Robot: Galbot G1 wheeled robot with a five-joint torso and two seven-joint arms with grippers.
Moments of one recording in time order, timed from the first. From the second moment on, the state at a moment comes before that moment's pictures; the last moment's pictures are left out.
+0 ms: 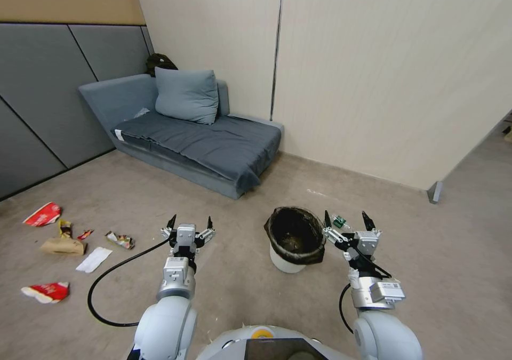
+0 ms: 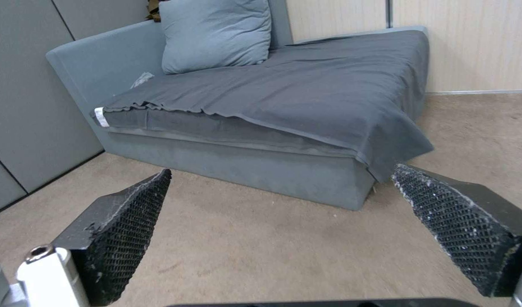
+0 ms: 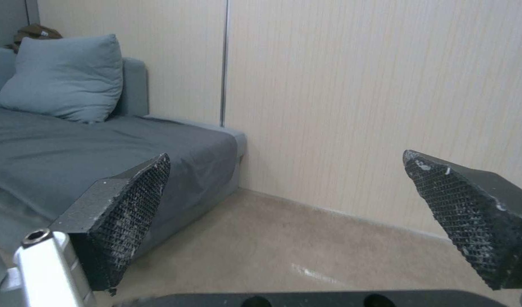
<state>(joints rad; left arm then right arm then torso) 1.66 -1.50 -0.40 -2.43 0.22 0.43 -0.17 -1.78 1.61 0.61 2.39 -0.06 0.06 -0.01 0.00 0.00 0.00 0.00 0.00</state>
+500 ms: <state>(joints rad) 1.66 -1.50 -0.39 -2.42 0.23 0.43 -0.17 -1.77 1.61 0.61 2.36 -0.08 0.11 -0.01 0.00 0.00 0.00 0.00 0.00</state>
